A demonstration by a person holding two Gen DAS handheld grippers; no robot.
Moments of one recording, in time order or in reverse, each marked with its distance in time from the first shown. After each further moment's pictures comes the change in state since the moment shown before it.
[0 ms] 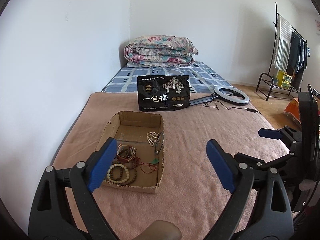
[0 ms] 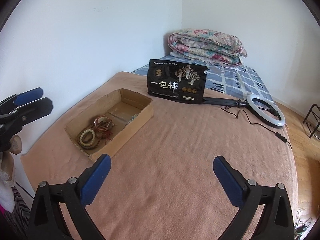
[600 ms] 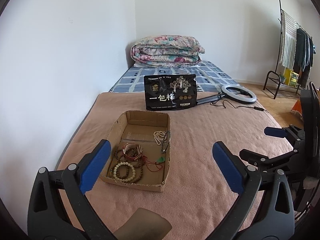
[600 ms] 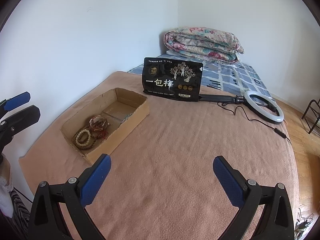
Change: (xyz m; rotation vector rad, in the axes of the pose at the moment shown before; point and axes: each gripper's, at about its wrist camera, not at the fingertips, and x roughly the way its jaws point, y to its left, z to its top) left arm -0.001 -0.003 -0.003 0.009 0.002 0.065; right arm 0.004 -0.008 -0.002 0.025 0.005 -0.009
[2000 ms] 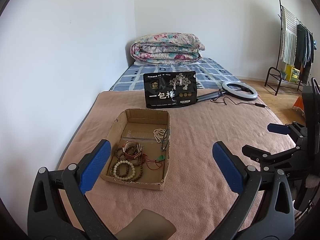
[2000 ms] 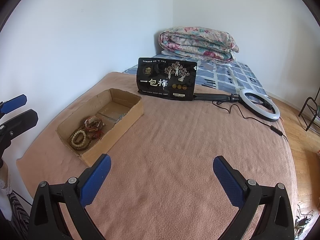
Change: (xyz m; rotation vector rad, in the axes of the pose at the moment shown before) left arm 0.002 -0.007 0.000 0.017 0.014 0.011; right arm 0.000 -0.007 -0.005 0.008 -0.005 -0.025
